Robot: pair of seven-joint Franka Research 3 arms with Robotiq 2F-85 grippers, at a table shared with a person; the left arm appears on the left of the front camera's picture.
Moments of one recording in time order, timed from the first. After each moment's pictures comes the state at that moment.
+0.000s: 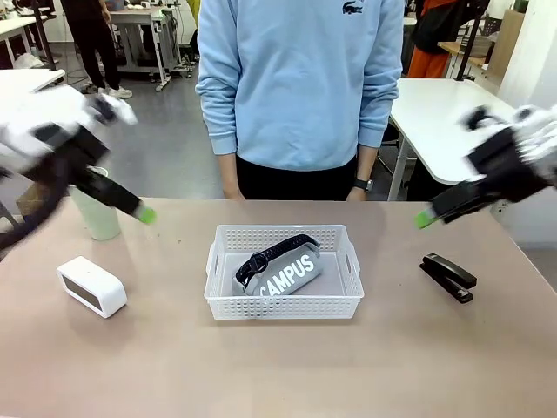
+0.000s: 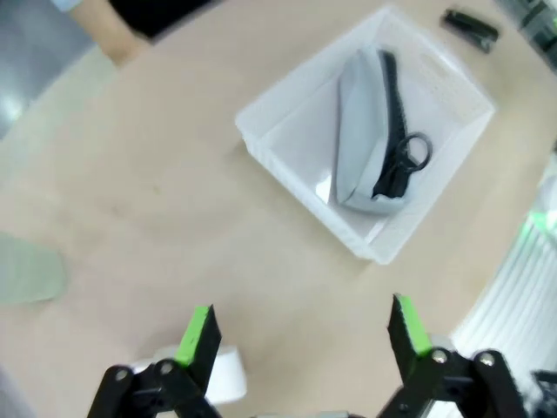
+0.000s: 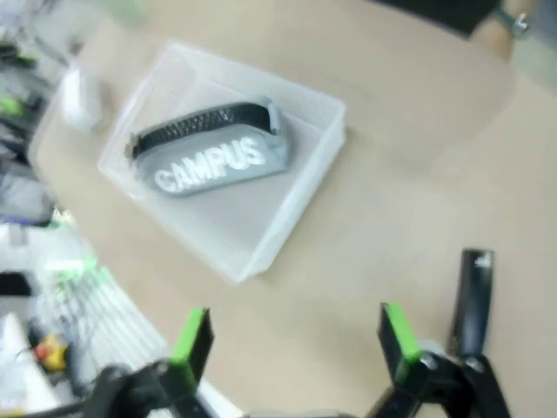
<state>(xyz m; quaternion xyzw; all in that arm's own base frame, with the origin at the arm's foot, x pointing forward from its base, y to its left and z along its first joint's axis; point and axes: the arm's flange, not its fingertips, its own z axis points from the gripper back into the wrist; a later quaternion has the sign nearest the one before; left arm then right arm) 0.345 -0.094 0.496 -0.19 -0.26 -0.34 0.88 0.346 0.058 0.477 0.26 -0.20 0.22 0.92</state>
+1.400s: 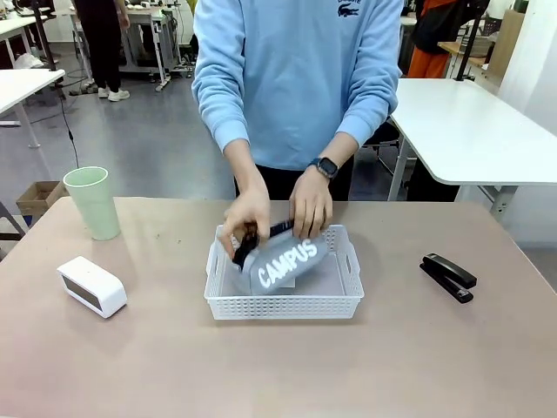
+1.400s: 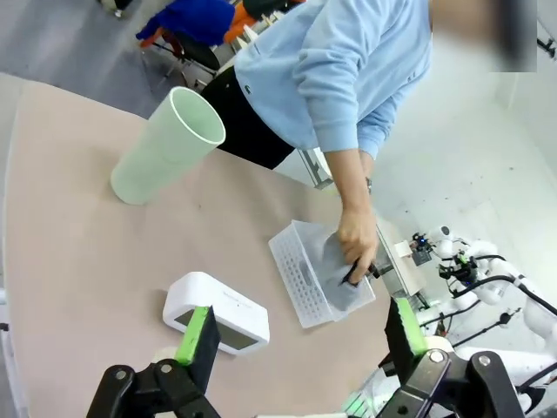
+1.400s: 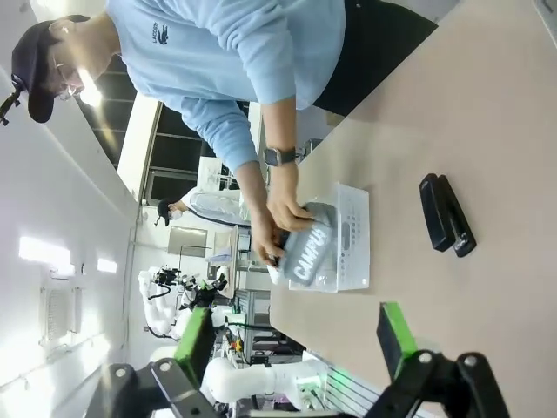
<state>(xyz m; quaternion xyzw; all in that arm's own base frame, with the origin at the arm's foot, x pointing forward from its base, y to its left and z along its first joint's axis) 0.256 0.238 0.408 -0.50 -0.40 0.02 0.77 0.257 -0.233 0.442 0.57 -0.24 -0.14 0.77</state>
